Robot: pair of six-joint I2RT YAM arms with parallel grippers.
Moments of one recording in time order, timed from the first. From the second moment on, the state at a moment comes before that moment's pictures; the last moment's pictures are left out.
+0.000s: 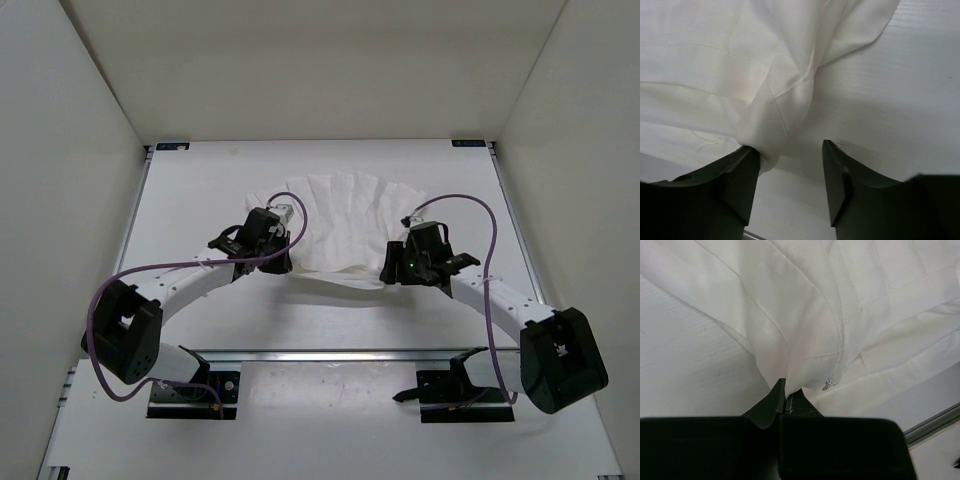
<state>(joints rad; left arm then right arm) -0.57 1.41 0.86 -0.31 0.07 -0.38 0.40 1.25 0.65 -0.29 -0.11 0.36</state>
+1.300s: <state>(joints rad) -0.58 1.43 0.84 -0.32 0.10 -0.36 0.53 1.33 0.80 -0.26 0.01 0.20</state>
